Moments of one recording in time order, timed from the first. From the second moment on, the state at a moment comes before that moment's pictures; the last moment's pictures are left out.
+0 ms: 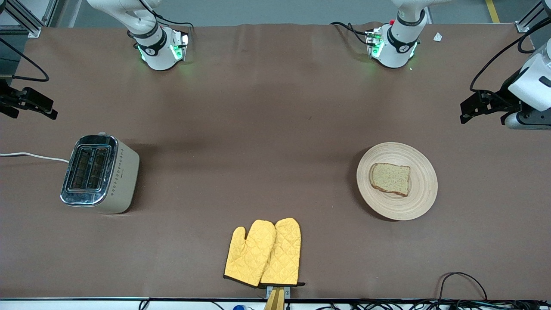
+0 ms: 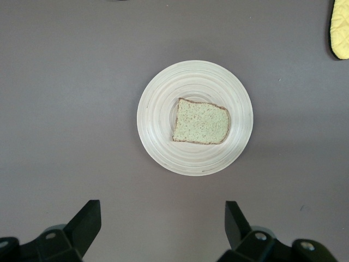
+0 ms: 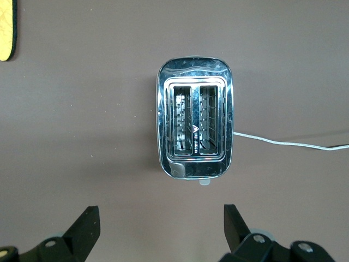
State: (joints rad) left arm 0.16 0.01 -0.25 -1.57 0.02 1.61 -0.03; right arm 0.05 -0.02 -0.11 -1.58 -0.02 1.56 -0.03
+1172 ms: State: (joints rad) left arm 0.63 0.59 -0.24 -1.57 -0.46 1.60 0.48; right arm 0.00 -0.02 -0.05 -1.58 -0.02 1.56 -0.03
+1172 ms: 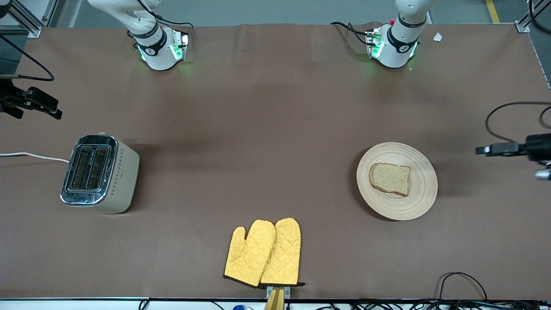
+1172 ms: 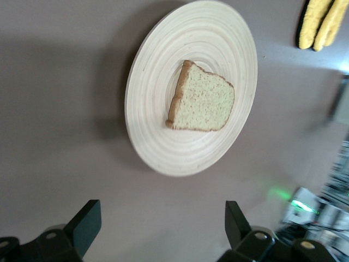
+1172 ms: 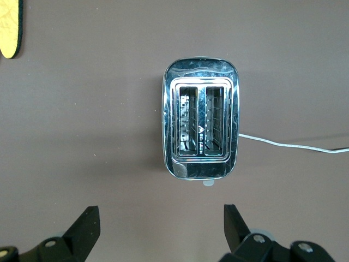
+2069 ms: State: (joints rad) left arm 0.56 0.88 -0.26 -1.46 -0.55 1.69 0.62; right arm -0.01 -0.02 -0.06 -1.54 -0.02 1.56 -0.02
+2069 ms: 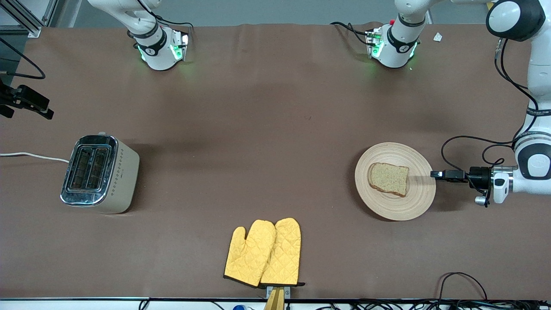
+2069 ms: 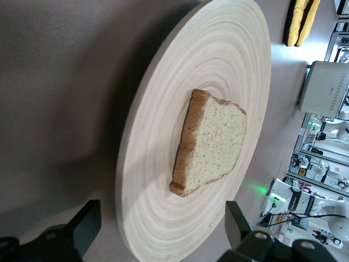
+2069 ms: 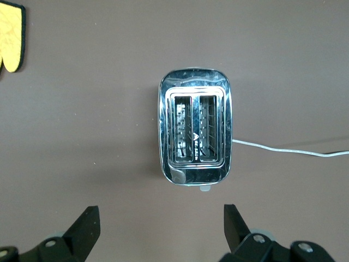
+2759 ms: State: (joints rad) left arm 0.56 0.93 -0.26 -1.46 -0.57 1.72 0.68; right arm 0.00 -0.02 -0.04 -1.52 -0.02 1.54 -0.02
